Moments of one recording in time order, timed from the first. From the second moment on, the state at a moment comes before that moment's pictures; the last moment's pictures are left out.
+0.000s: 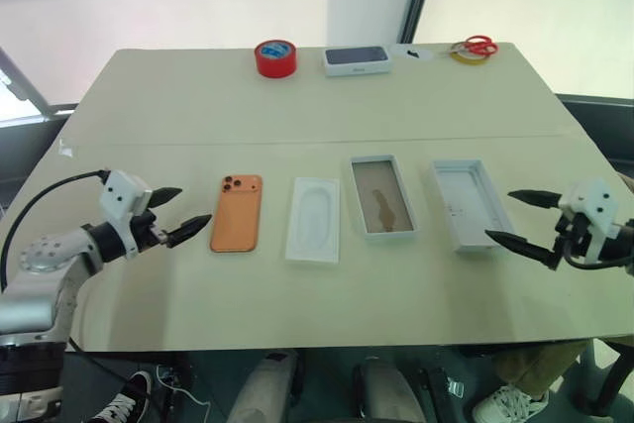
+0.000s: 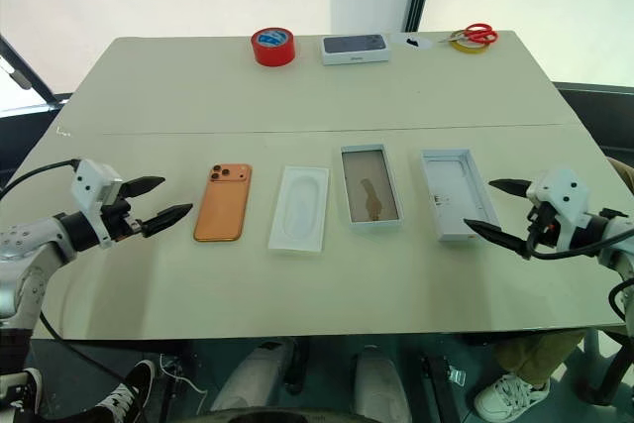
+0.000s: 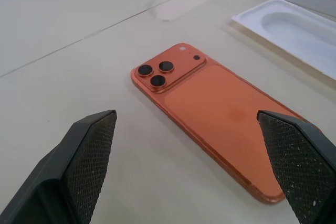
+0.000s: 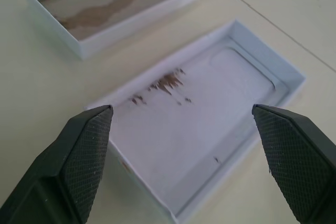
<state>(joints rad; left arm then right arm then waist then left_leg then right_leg) -0.13 0.74 0.25 -0.06 -0.43 0.42 -0.88 -0.08 -0.95 -0.33 0.10 0.38 0.10 1.14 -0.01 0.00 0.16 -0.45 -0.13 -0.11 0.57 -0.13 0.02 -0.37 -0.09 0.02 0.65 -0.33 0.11</state>
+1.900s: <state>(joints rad) -0.53 0.29 0.22 0.08 -0.77 1.28 -0.43 -0.33 -0.81 0.09 0.03 0.23 0.02 1.22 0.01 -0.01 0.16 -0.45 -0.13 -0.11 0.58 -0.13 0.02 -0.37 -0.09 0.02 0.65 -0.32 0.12</state>
